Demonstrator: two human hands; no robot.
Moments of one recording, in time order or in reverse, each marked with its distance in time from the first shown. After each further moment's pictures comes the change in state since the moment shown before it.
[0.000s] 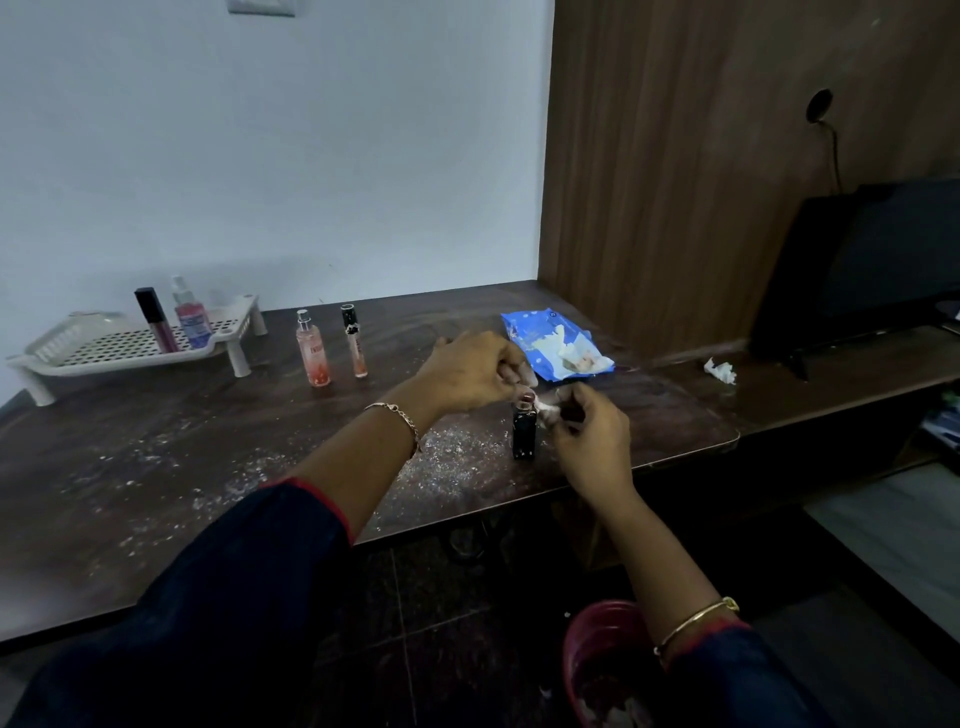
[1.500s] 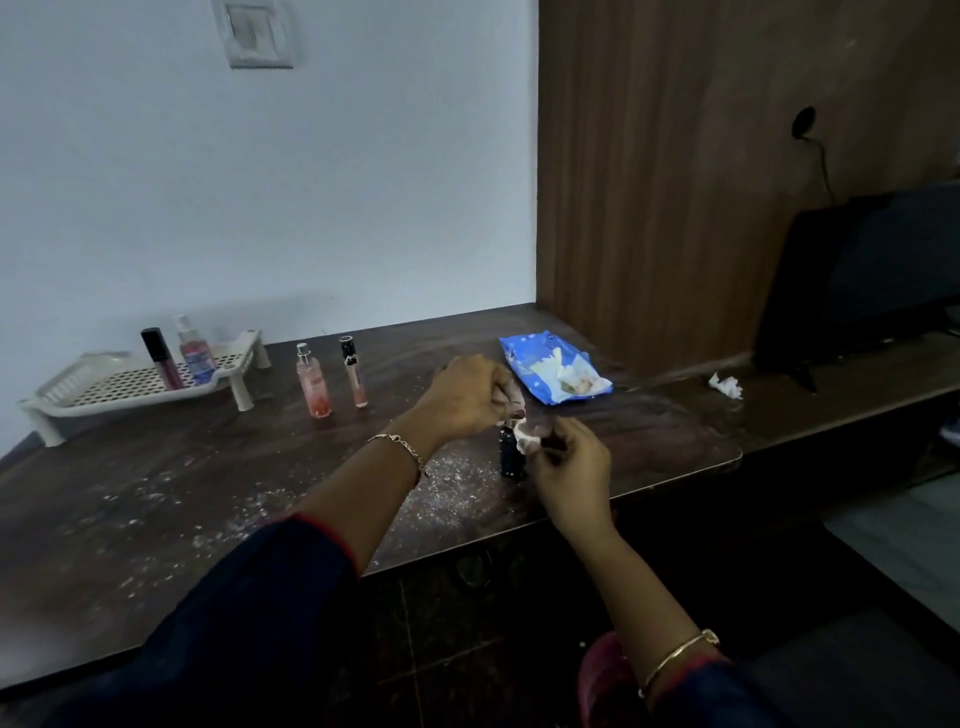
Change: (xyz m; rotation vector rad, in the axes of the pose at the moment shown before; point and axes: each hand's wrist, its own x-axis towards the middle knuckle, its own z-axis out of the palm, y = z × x) left_hand 0.006 0.002 0.004 -0.083 0.025 -0.055; right_hand -0.010 -0.009 0.012 0.092 0.050 0.032
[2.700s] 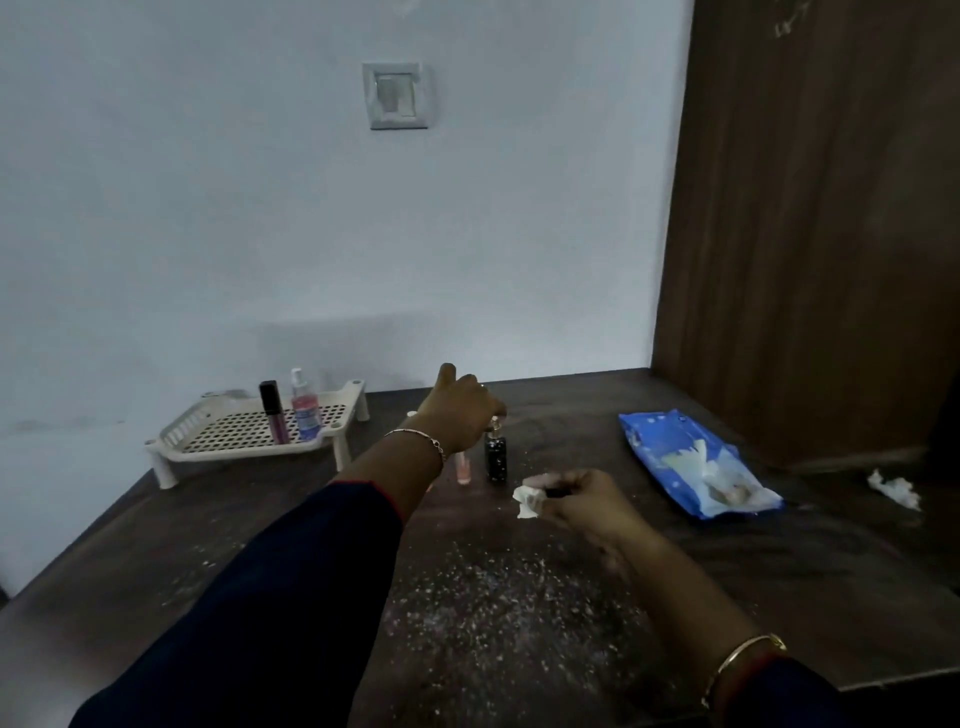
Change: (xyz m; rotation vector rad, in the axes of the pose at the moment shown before) left_hand 0.065 -0.149 -0.101 1.050 0.014 0.008; right_hand 0.082 -0.043 0.124 0.486 -0.605 0.544
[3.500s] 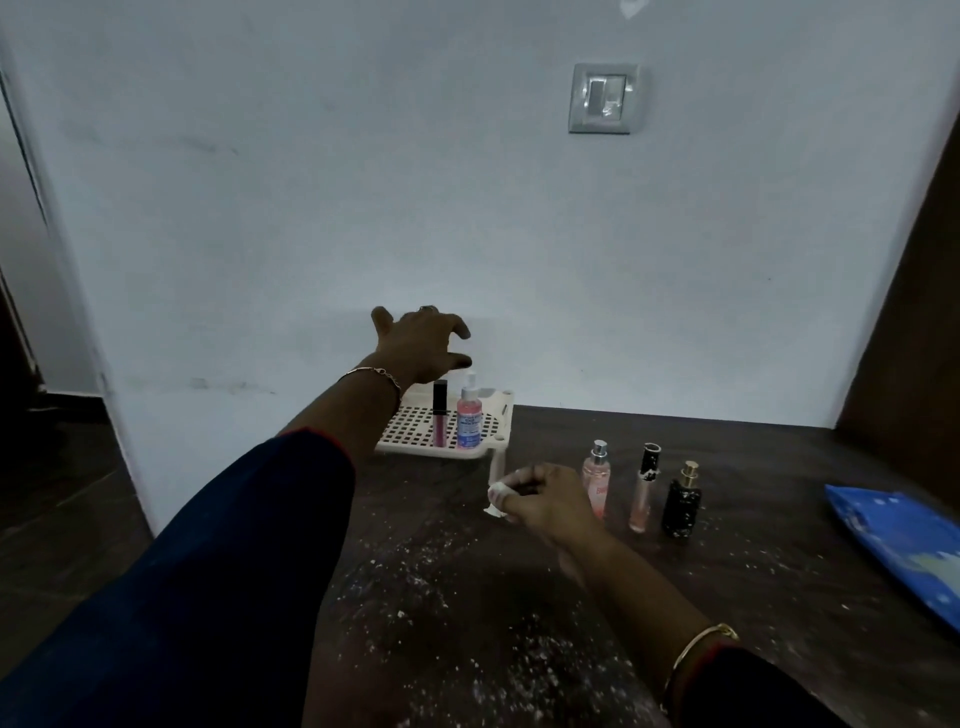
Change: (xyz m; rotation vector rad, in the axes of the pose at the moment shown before) left_hand -0.099 -0.236 0.028 -0.375 0.073 -0.593; right_hand 0.056 0.000 0.221 -0.174 -0.167 -0.180
